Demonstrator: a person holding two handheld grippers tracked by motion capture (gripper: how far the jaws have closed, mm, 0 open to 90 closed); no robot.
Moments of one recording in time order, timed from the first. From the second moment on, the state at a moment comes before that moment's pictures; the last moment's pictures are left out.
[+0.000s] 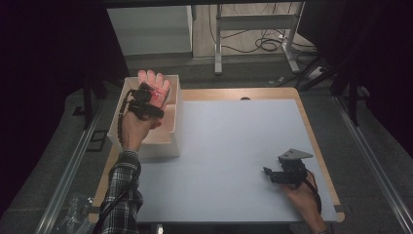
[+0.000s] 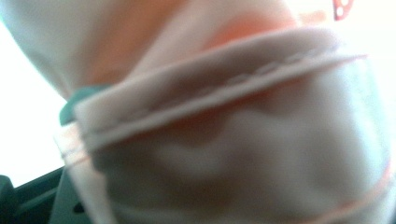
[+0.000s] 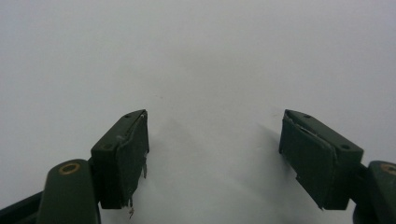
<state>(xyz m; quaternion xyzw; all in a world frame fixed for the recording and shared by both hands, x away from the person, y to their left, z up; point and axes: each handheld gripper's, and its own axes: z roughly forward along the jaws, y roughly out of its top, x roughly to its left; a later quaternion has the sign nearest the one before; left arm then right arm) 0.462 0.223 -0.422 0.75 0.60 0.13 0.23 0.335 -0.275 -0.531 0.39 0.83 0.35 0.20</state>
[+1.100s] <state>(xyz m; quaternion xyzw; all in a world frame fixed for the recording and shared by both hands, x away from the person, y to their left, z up) 0.505 0.194 -0.493 0.79 0.60 0.04 0.14 0.335 -0.275 -0.531 0.40 0.82 0.35 0.20</state>
